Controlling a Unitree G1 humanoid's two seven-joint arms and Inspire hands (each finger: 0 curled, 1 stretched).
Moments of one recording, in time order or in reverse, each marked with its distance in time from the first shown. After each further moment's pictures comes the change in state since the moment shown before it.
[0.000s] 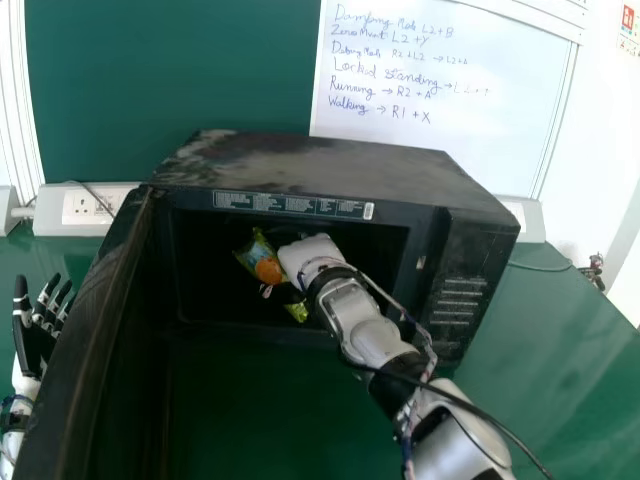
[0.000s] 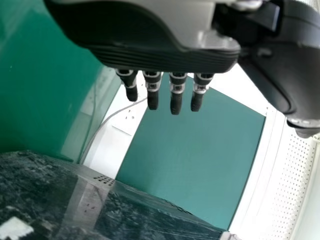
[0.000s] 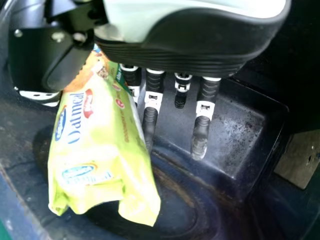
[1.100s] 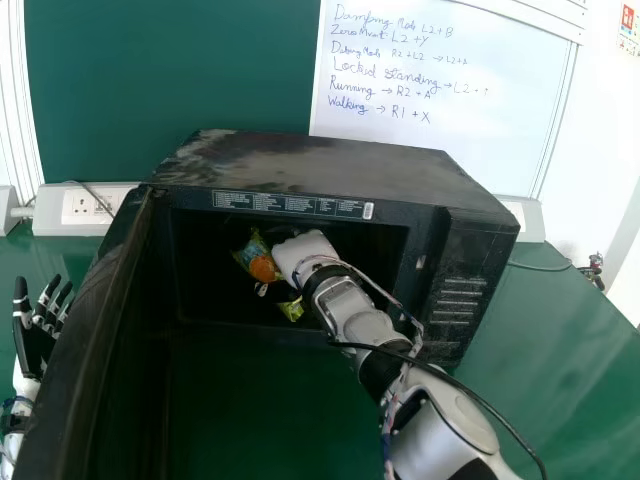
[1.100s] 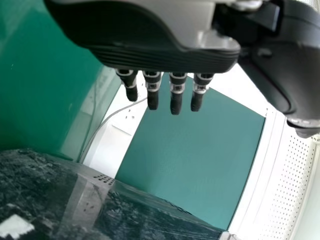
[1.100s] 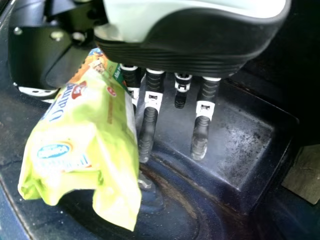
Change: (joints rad) left arm 0.013 -0.011 0.000 -0.013 -0.004 0.000 0.003; right arm -0.083 0.055 0.089 0.233 0.049 -0.074 -0.153
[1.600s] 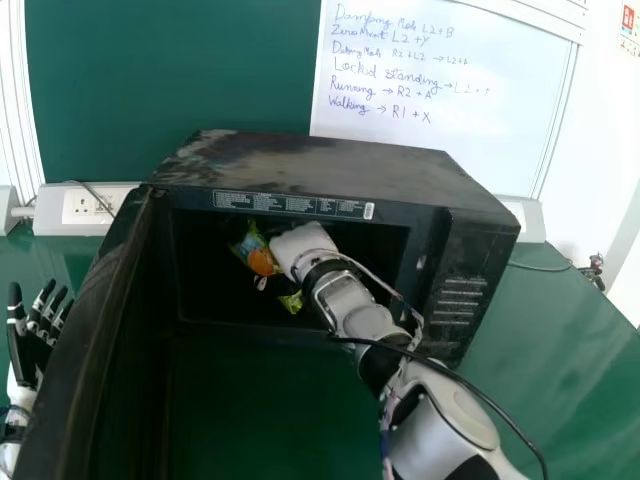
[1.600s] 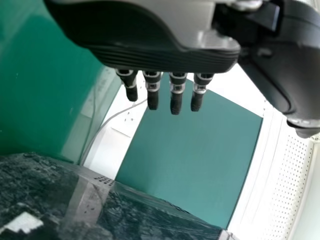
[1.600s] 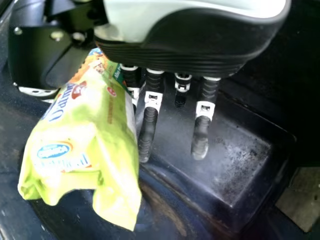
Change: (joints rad) left arm 0.067 -0.009 -0.001 -0.068 -0.013 0.016 0.003; right arm -0.034 0.000 0.021 0.041 0.000 -0.003 -0.046
